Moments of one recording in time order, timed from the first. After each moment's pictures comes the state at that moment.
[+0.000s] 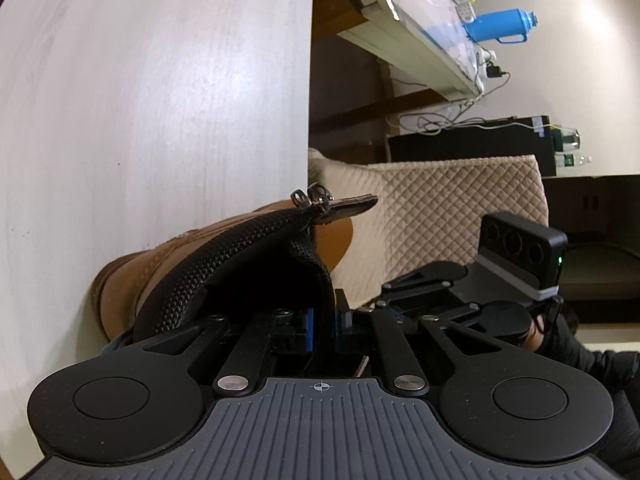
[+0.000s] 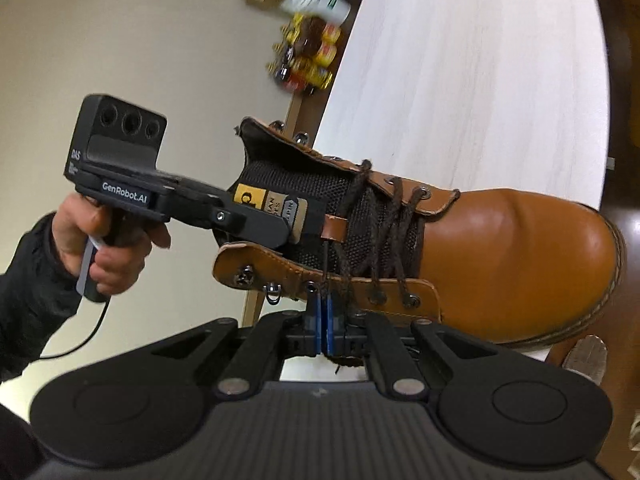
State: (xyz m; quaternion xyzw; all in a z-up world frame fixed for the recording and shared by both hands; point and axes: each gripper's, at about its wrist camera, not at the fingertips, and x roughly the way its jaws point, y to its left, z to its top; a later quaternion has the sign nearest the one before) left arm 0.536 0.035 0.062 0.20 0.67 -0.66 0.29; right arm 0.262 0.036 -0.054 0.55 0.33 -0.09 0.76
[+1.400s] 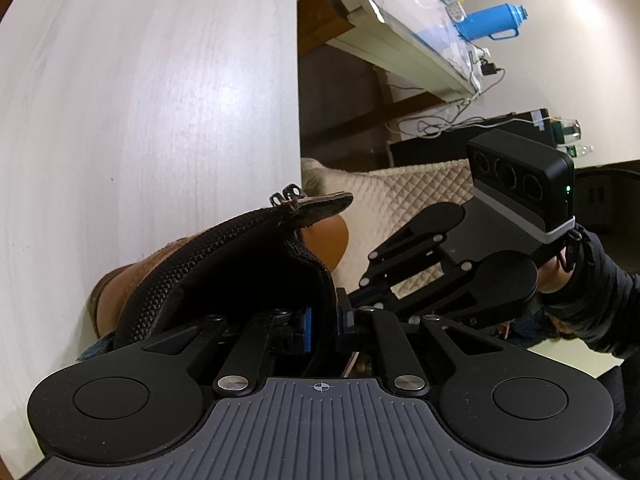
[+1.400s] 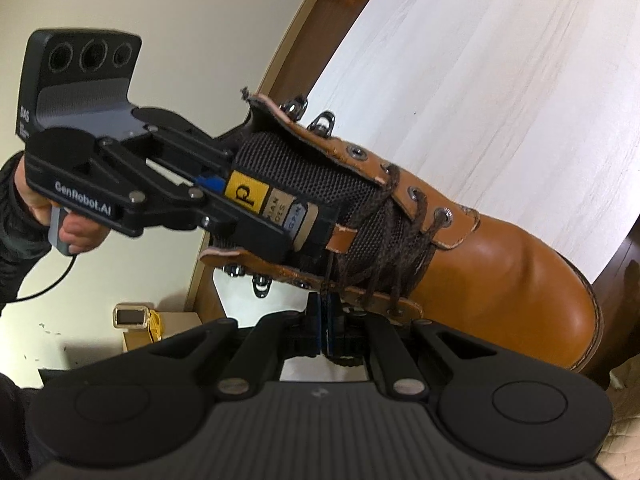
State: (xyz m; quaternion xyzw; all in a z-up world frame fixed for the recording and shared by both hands) left arm 0.526 0.039 0.079 0.21 0.64 -0.68 0.31; right arm 0.325 -0.002 -0.046 0.47 0.47 0.00 0.74
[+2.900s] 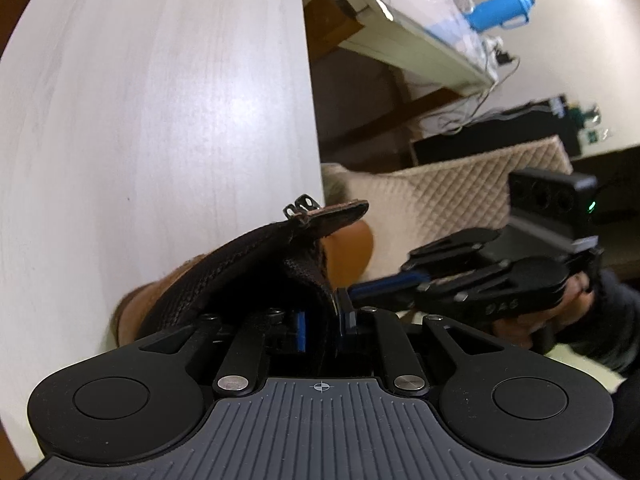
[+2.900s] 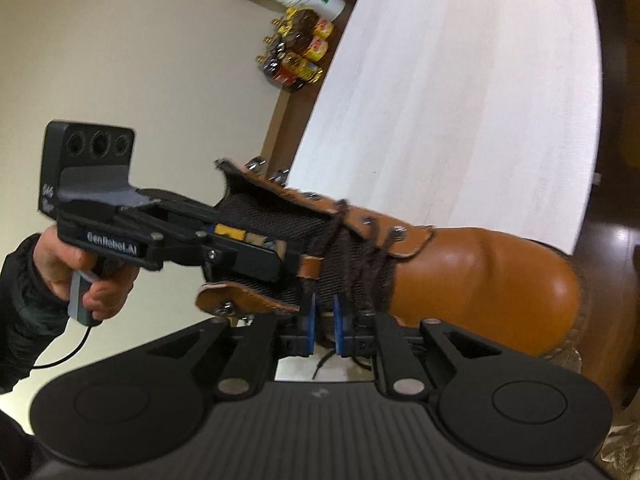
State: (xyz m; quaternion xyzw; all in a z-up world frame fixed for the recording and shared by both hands) left arm 0.509 0.032 0.078 0.26 0.60 -0.68 0.33; right arm 0.213 -0.006 -0.032 0.54 0.33 -0.12 0.77
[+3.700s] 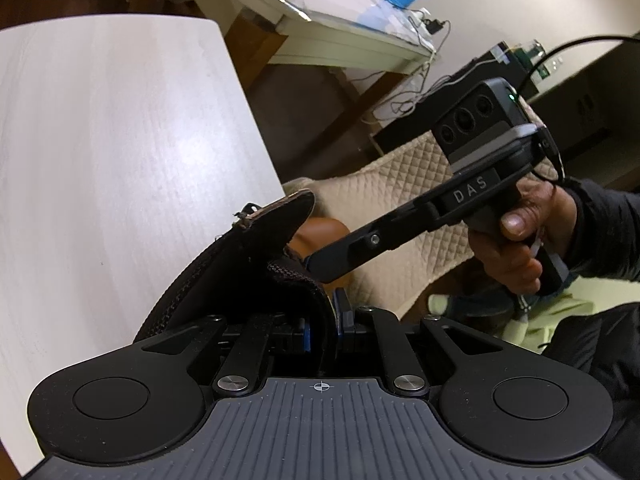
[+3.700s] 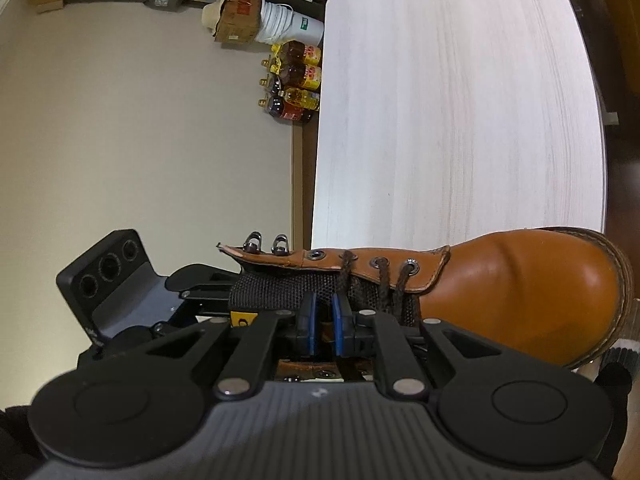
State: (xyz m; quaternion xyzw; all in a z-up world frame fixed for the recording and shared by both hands) left arm 0.496 0.052 0.089 0.27 0.48 -0.78 0.30; right arm 0.193 -0.034 -0.056 0.66 0.24 -0.10 0.71
